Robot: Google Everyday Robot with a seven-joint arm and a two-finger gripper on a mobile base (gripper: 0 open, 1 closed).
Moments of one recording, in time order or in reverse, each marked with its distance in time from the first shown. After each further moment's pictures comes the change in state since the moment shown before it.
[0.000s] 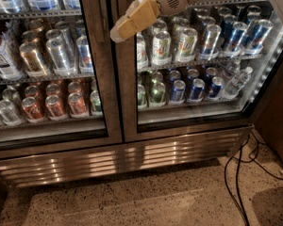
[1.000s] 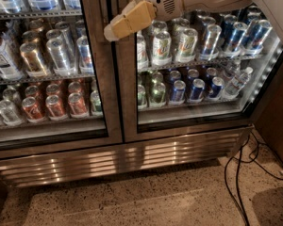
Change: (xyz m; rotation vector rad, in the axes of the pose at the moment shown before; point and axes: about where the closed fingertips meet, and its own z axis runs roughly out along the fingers) arm -0.002 0.004 0.010 -0.030 -0.098 0.094
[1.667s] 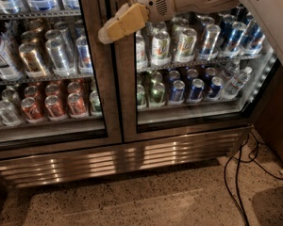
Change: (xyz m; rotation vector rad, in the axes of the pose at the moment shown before) arm -0.001 0.005 0.019 -0.061 -0.003 -0.008
